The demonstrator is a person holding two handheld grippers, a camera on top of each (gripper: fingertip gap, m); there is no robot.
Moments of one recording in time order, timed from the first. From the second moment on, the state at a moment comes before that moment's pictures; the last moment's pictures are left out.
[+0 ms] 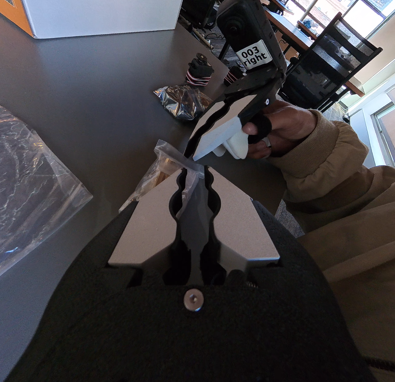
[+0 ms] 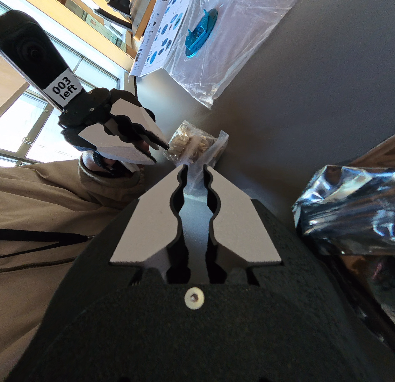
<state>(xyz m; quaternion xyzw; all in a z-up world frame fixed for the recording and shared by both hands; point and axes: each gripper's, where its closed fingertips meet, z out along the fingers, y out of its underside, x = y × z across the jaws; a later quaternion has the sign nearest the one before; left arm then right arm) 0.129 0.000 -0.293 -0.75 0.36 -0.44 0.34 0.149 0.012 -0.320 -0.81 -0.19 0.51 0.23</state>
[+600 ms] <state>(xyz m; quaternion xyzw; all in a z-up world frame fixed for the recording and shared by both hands) 0.128 -0.001 -0.291 -0.75 0.36 -0.44 0.34 0.152 0.013 -0.329 -0.83 -0.20 0.46 0.23</state>
